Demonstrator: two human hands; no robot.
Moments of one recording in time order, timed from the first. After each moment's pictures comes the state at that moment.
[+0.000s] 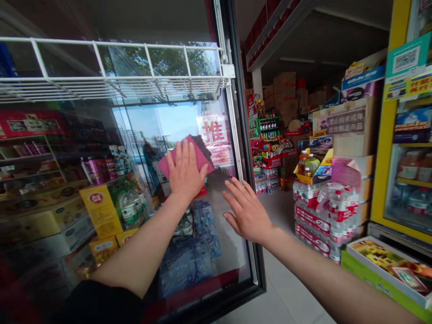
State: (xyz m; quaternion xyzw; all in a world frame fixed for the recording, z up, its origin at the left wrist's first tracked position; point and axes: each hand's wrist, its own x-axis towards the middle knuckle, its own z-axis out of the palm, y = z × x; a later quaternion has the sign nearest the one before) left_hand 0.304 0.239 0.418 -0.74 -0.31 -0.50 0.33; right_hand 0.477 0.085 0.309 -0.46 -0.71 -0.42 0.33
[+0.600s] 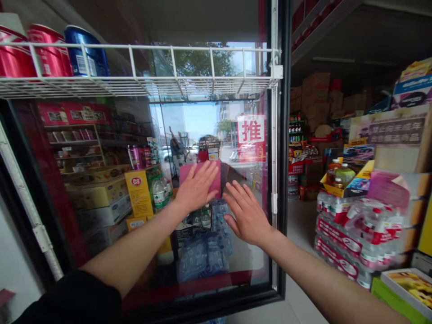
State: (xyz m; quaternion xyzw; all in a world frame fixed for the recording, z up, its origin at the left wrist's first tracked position) left_hand 0.183 0.258 0.374 -0.82 -0.24 -0.30 0.41; right_hand 0.395 0.123 0.305 -0.41 -0.75 -0.40 0.33
